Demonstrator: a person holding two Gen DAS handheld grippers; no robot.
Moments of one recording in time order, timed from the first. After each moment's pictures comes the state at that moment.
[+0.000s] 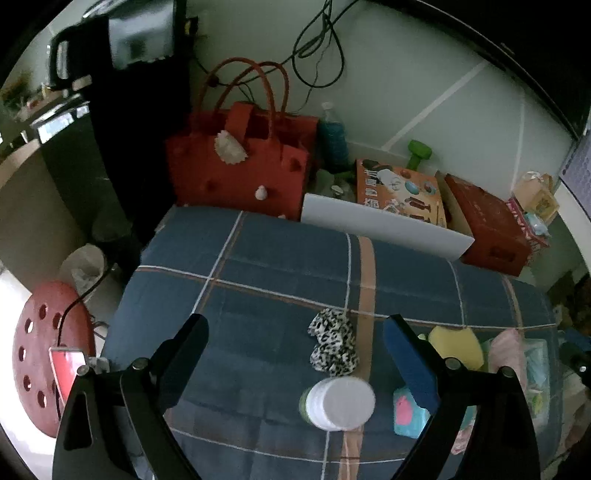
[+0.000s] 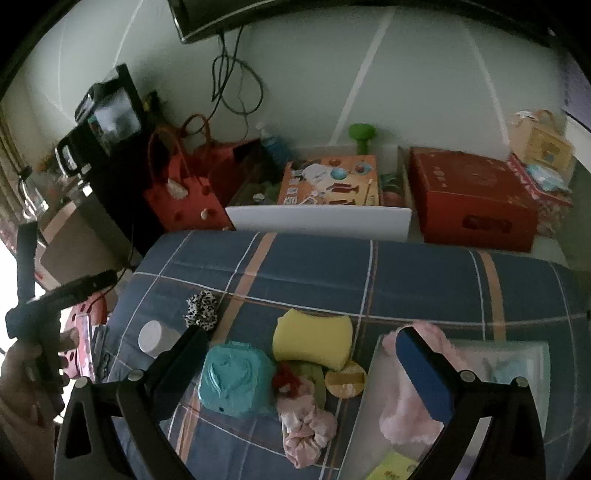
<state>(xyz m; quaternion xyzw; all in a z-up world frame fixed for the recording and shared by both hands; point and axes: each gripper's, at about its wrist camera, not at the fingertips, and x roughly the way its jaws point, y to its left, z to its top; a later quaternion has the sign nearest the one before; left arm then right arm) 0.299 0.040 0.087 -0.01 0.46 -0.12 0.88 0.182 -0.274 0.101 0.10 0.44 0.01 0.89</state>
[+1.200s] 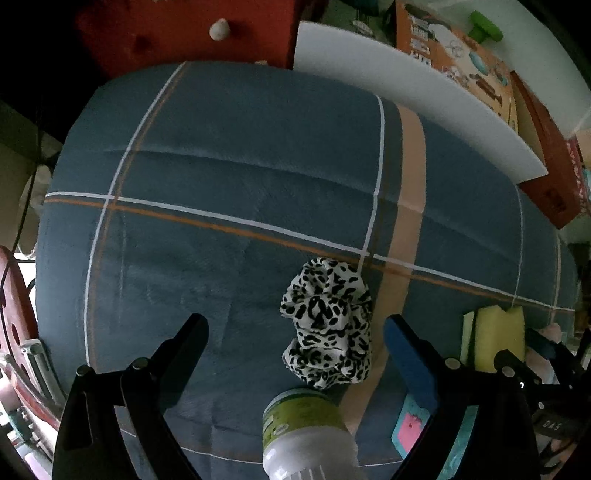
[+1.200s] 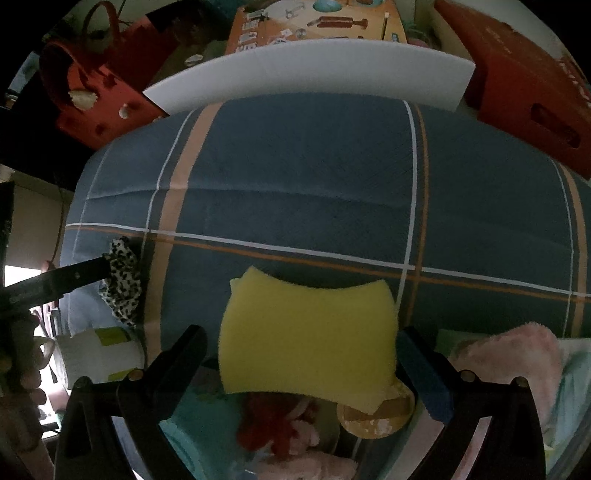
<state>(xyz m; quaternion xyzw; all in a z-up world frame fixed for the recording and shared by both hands) 0.392 -0.035 -0.058 0.02 0.70 -0.09 0.70 0.298 -0.274 -0.060 0.14 0.66 0.00 0.74</state>
